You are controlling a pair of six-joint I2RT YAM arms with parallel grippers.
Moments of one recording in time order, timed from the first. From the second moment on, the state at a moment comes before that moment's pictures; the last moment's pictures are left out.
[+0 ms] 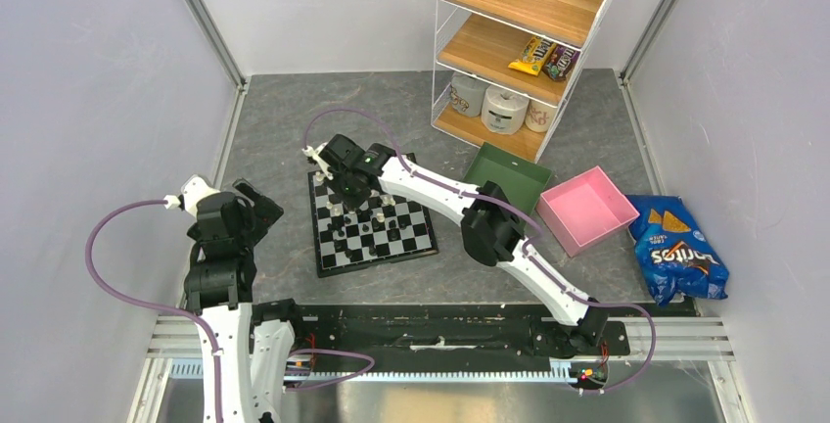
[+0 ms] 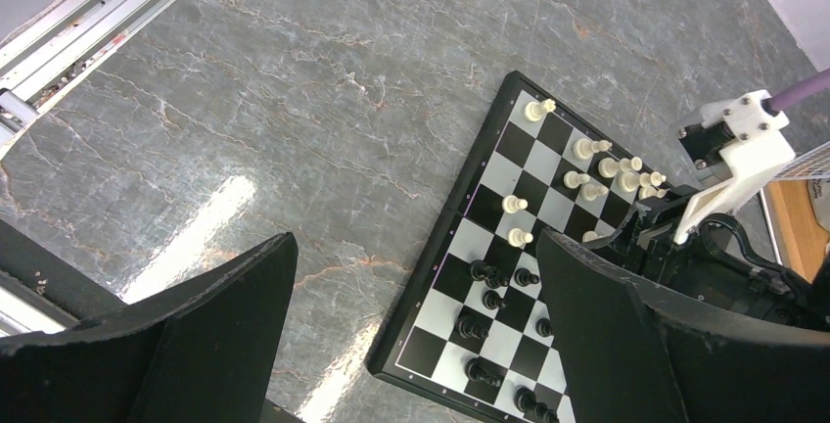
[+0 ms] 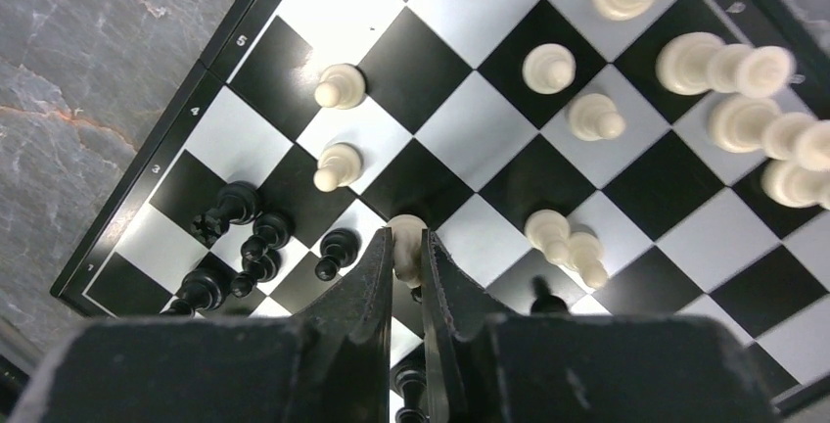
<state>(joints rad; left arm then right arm) 0.18 0.54 0.80 -0.86 -0.23 -0.59 1.00 2.56 2.43 -0.87 -0.04 0.08</state>
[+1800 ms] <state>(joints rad) 0.18 0.54 0.80 -0.86 -0.22 -0.59 0.78 2.58 2.49 -0.89 0.13 0.10</state>
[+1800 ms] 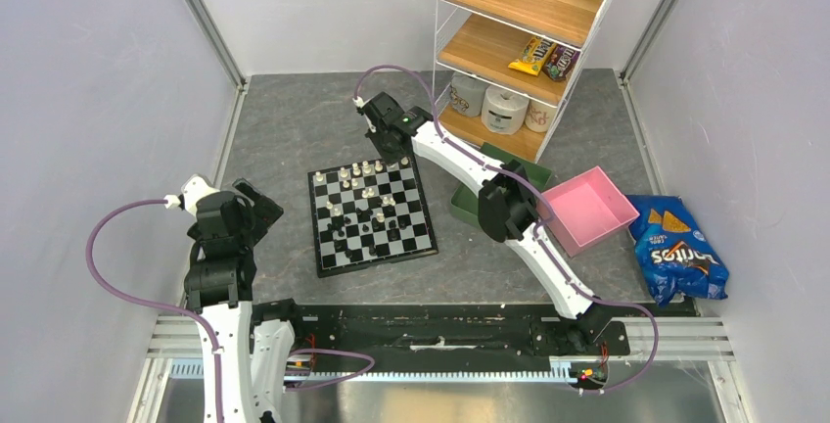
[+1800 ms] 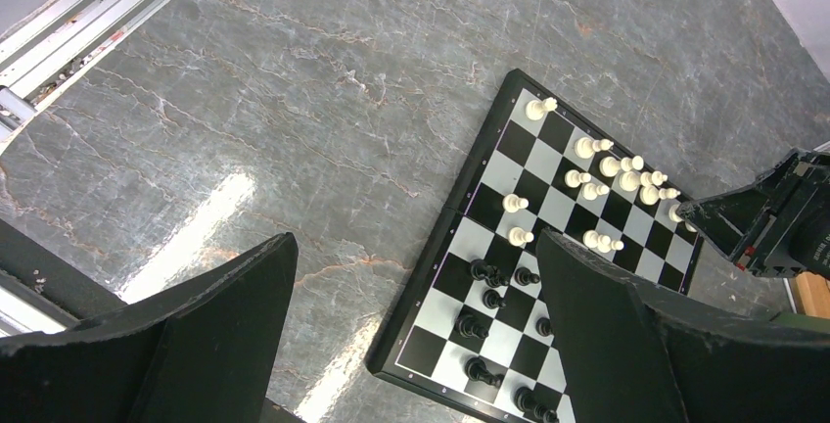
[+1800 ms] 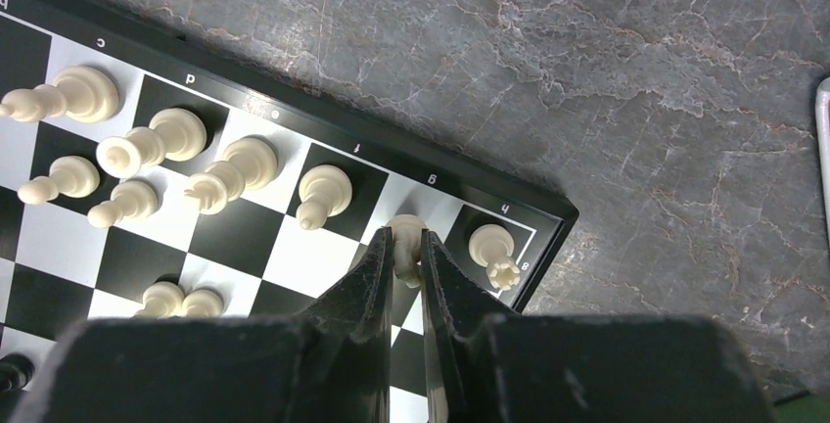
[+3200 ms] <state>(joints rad) -0.36 0.92 0.93 -0.73 0.06 -0.56 0.71 1.65 1.57 -0.48 0.06 0.43</state>
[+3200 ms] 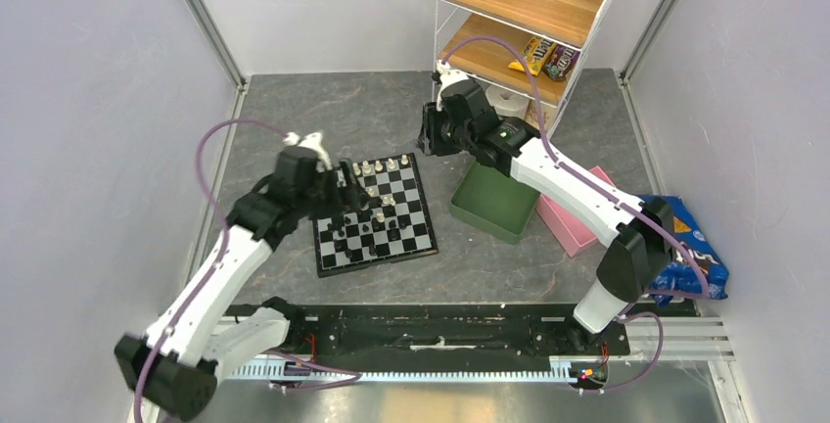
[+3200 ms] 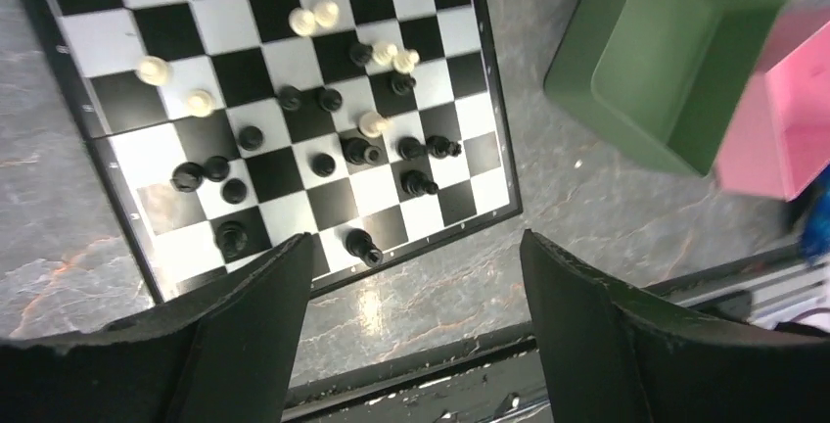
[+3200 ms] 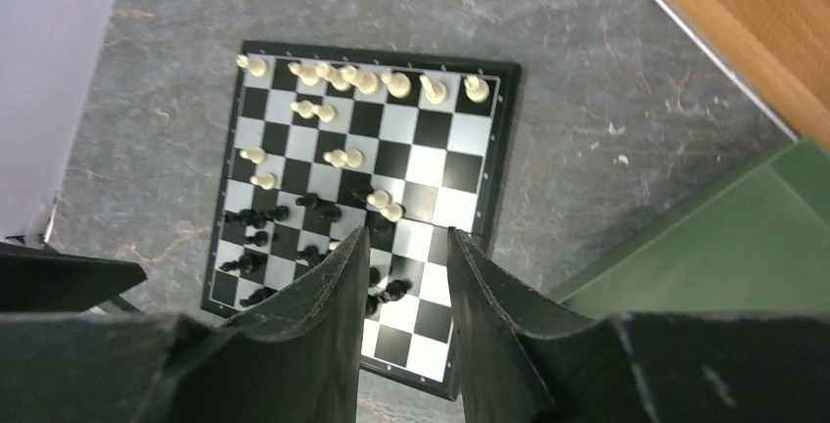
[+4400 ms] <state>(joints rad) -0.60 1.57 1.08 -0.60 -0.21 -0.72 0.62 1.37 1.32 -0.42 0.09 0.47</state>
